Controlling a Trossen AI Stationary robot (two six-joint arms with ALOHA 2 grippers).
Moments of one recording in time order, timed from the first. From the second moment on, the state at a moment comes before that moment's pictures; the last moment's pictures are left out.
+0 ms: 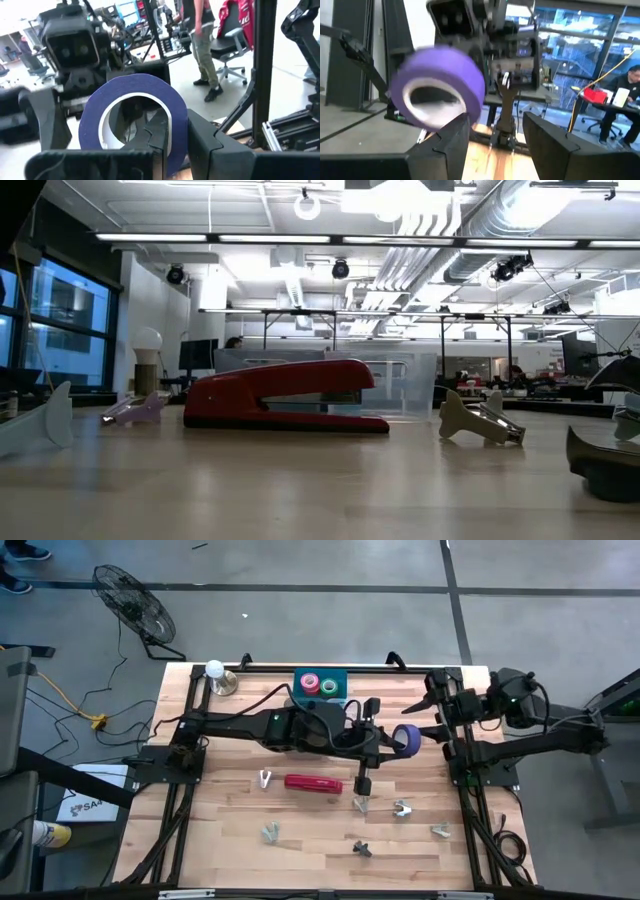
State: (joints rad) left arm -0.17 2.04 2.34 -0.38 -0.10 0.24; right arm -0.05 0.77 1.01 -0.13 -0.28 -0.12
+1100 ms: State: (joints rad) left arm -0.14 2.04 2.34 -0.23 -0.08 0.19; right arm -0.05 0.73 1.01 -0.06 -0.36 -0.09
